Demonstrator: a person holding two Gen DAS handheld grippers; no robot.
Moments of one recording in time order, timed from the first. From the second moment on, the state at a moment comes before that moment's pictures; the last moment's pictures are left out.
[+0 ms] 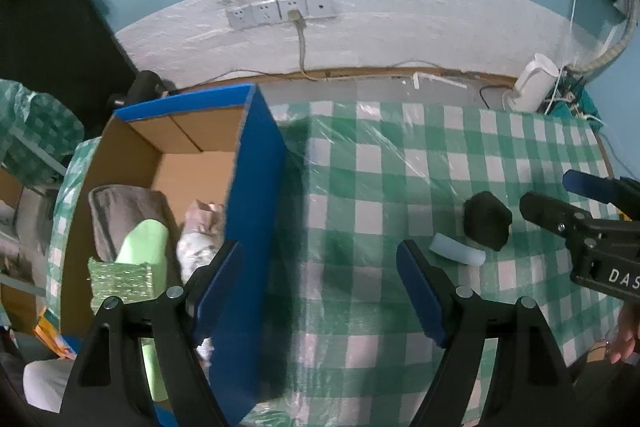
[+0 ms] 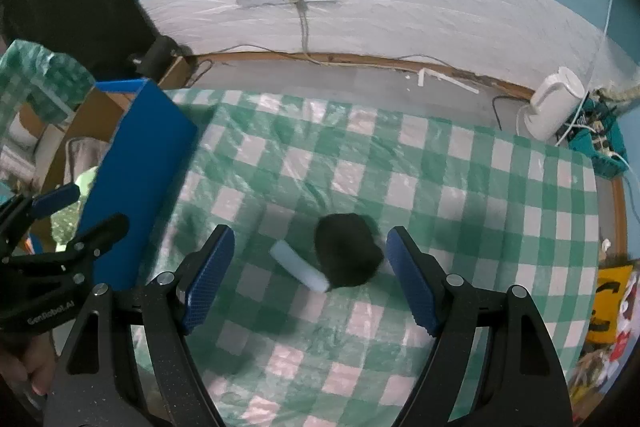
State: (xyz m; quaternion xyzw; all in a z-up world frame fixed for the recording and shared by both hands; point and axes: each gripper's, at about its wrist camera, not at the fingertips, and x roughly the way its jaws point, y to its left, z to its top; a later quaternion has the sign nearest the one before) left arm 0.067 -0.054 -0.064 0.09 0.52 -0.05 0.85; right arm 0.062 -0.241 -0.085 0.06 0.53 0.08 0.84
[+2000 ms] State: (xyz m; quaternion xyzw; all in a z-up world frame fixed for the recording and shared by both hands) left arm 0.123 -0.167 -0.185 0.05 0.66 -0.06 0.75; right arm 0.035 -0.318 -0.167 0.11 0.58 0.04 0.81
